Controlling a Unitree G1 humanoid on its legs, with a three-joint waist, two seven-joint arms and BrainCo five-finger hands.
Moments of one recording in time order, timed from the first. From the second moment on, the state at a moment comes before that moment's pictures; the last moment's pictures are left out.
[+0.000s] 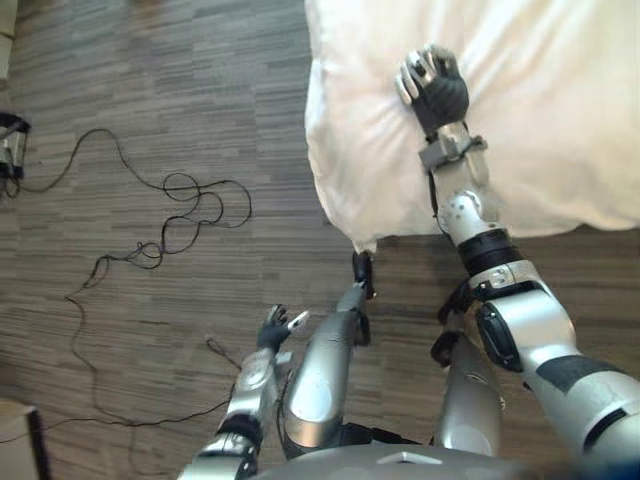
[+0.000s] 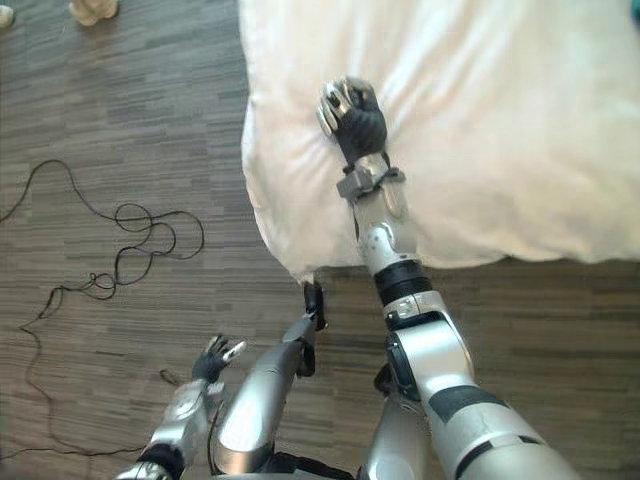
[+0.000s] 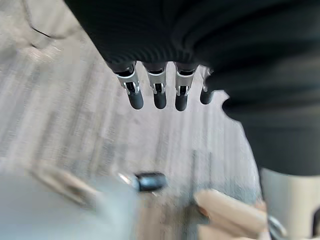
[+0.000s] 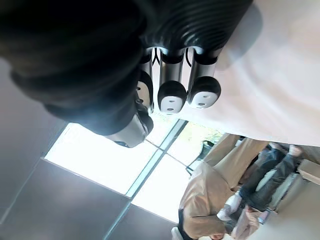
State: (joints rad) left arm -0.24 -0.01 0.04 0.92 -0.30 -0.18 0.07; right arm -0.97 -0.14 0.11 0.56 0.85 -0.32 0.26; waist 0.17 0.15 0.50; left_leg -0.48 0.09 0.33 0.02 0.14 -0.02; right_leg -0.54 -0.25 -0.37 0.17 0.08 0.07
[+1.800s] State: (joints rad) left arm 0.06 0.06 0.07 1.04 0.02 -0.05 0.07; right arm 0.20 -0.05 -0.30 1.05 0.08 -0.33 0.00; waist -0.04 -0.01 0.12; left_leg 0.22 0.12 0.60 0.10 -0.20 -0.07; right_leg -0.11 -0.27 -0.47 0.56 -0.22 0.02
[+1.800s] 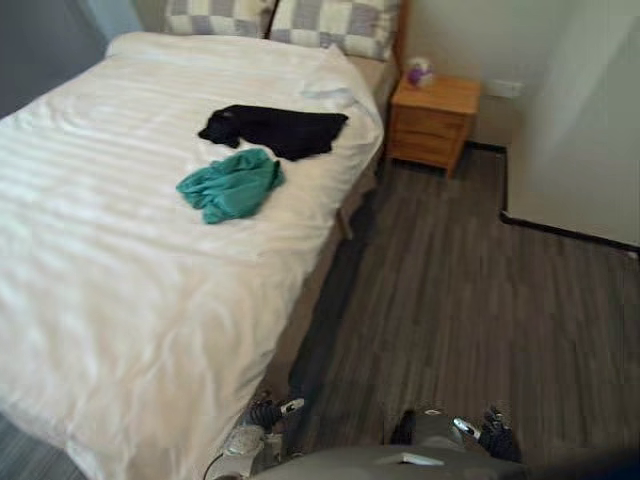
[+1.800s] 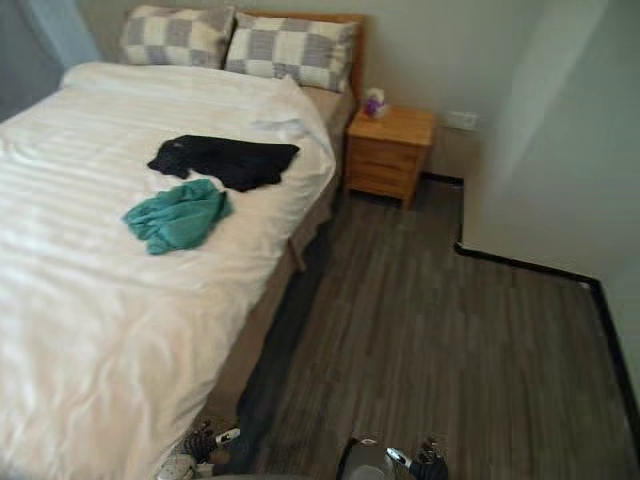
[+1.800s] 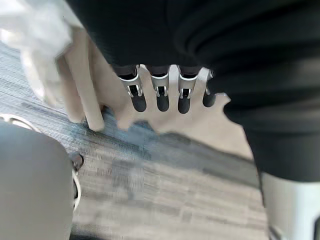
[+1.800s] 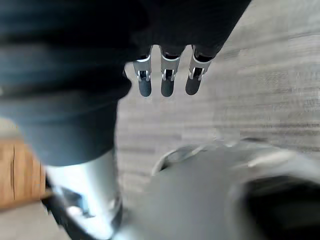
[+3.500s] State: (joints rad) left arm 0.15 -0.01 0.33 0.94 -0.26 -0.04 0.00; right arm 0.23 -0.06 -0.33 1.01 0.17 -0.16 0.19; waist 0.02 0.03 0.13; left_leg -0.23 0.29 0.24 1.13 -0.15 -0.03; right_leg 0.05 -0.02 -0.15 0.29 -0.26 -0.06
